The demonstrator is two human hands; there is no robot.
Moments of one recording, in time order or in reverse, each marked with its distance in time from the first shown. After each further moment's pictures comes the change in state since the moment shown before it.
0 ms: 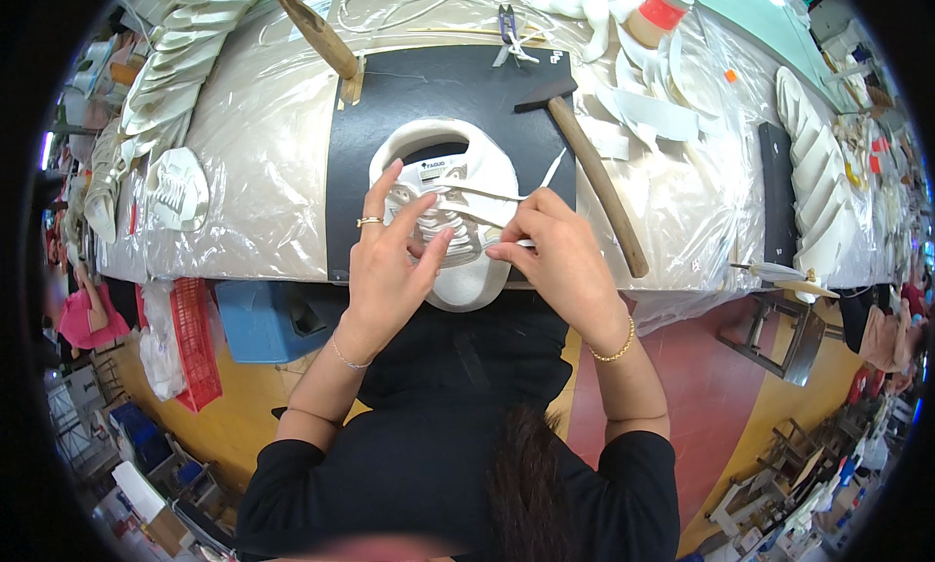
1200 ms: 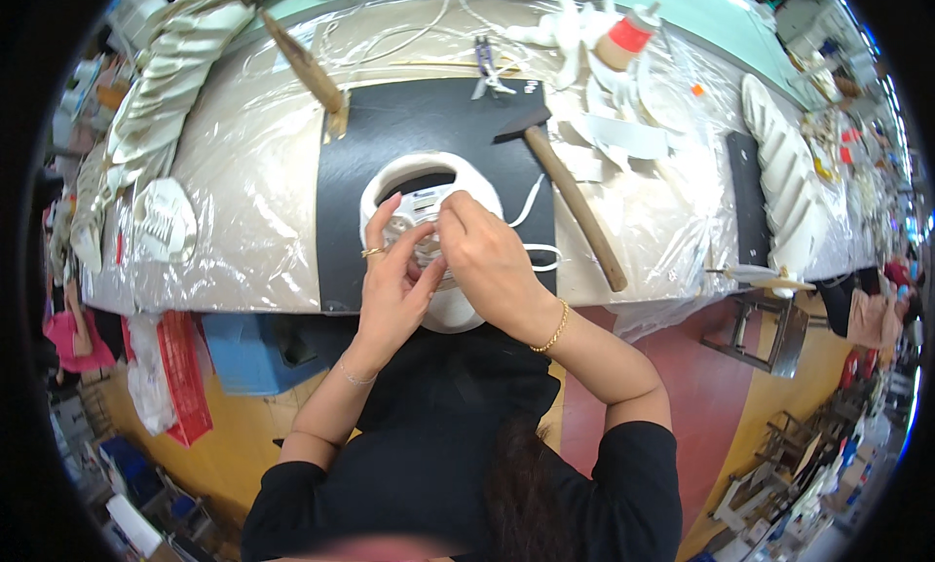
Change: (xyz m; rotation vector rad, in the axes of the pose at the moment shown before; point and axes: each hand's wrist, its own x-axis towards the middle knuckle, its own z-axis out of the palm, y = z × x) left_hand 0.002 -0.011 0.014 -0.367 -0.064 -0.102; right_hand 0.036 -0.012 0.042 -0.234 0.166 -0.391
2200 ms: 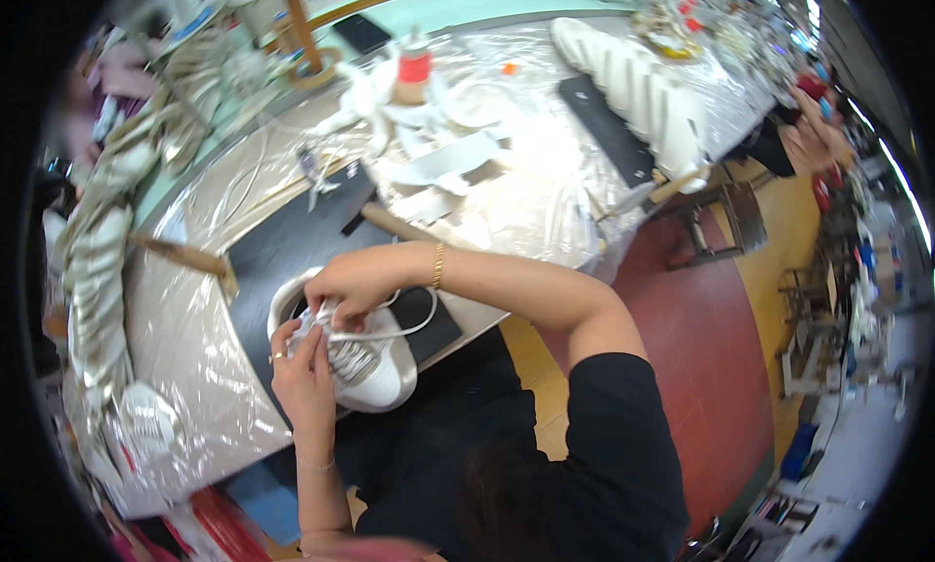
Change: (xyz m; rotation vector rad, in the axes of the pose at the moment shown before) left_hand 0.025 0.011 -0.010 0.562 0.075 0.252; right_hand 0.057 0.067 -0.034 0.542 -0.760 0.129
